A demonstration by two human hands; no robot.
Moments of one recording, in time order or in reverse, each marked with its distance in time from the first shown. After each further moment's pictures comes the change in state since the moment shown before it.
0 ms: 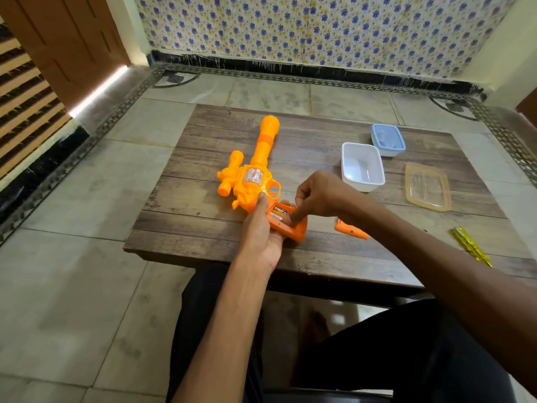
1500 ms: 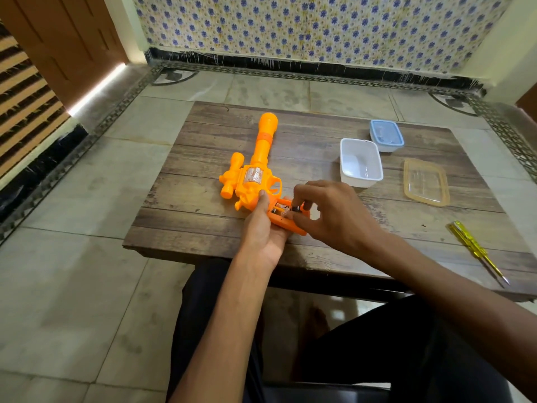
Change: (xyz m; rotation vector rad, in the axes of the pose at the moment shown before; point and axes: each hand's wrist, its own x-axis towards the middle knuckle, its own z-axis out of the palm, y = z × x) left_hand -0.002 -0.003 0.000 -0.062 -0.074 -0.030; right_hand -0.043 0.028 0.025 -0.203 0.516 -0.669
